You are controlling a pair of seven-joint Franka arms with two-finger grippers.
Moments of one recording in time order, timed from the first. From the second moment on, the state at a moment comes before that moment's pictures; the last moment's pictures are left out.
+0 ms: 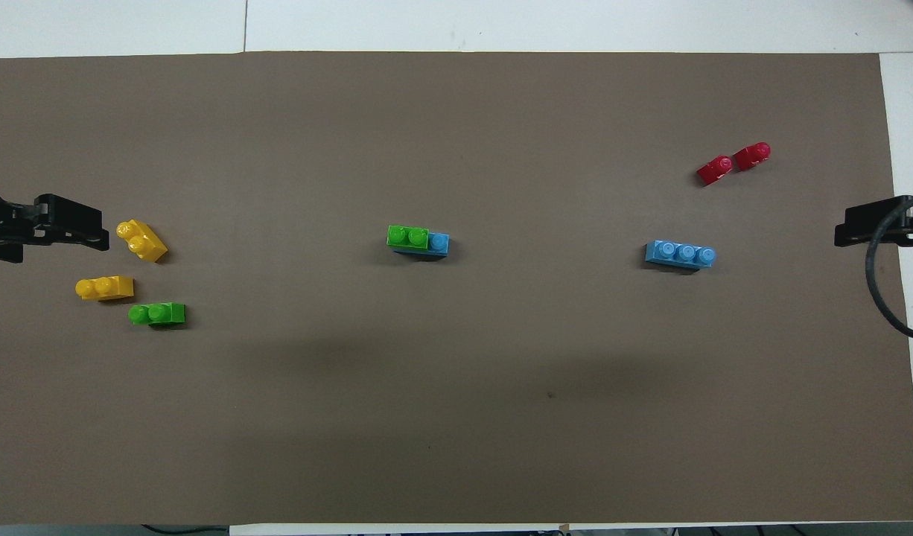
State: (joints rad) left arm 0.05 -0.02 -0.10 -1.60 -0.02 1.52 -0.11; right arm -0.01 -0.10 -0.03 -1.66 0.00 1.57 0.13
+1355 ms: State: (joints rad) left arm -0.17 -0.07 -0.13 -1.82 -0.04 1.88 -1.14; right arm -0.02 -0.14 -0.03 -1.66 0.00 1.53 0.09
